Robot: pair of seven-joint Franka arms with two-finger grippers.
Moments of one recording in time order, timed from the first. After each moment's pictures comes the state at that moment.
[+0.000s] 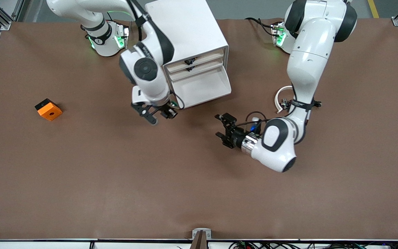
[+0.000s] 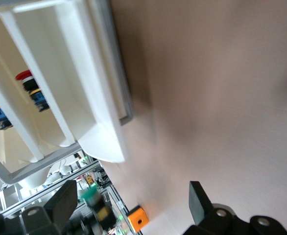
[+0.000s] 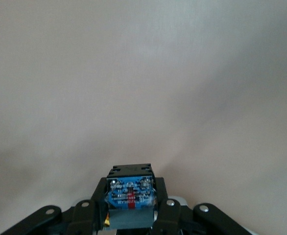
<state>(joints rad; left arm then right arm) -0.42 0.93 0.12 -1.20 -1.05 1.55 -1.99 0.76 0.34 -0.07 -1.88 0.06 2.20 1.40</state>
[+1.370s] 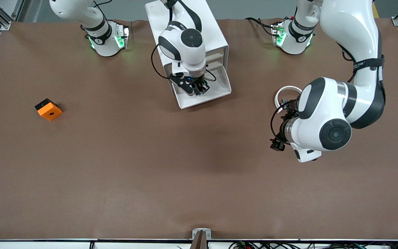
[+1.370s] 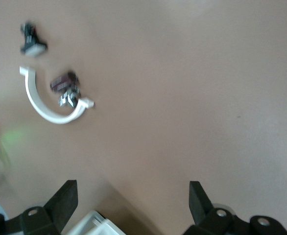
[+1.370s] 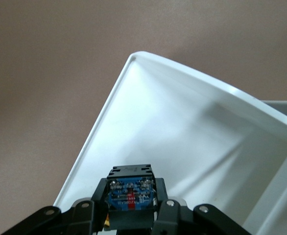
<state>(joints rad) -0.43 0.59 0.16 -1.19 -0.19 1.47 -1.27 1.03 0.39 -0.07 -1.93 0.06 2.33 1.67</state>
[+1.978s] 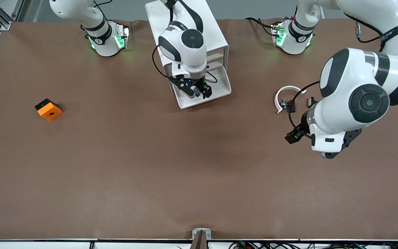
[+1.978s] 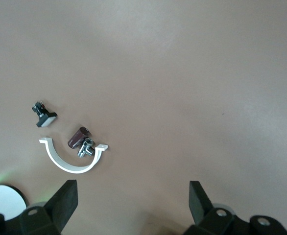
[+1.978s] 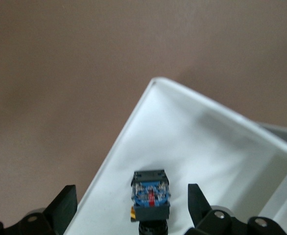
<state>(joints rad) -0.42 0.48 0.17 -1.19 -0.07 1.47 -0.93 1.00 0.40 -0.10 -1.84 0.06 2.23 1.57</state>
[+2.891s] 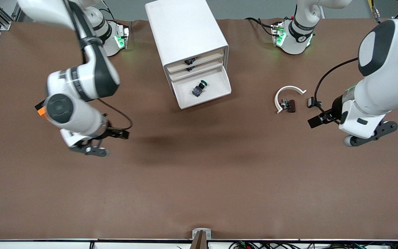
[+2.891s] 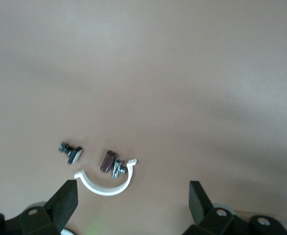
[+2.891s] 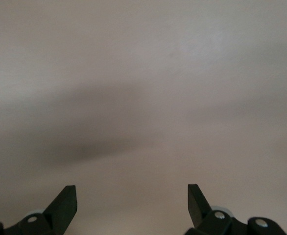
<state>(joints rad) -0.35 0.32 0.16 -1.36 -0.05 1.55 -0.51 0.34 0.39 -0.12 -1.61 0.05 1.87 0.35</state>
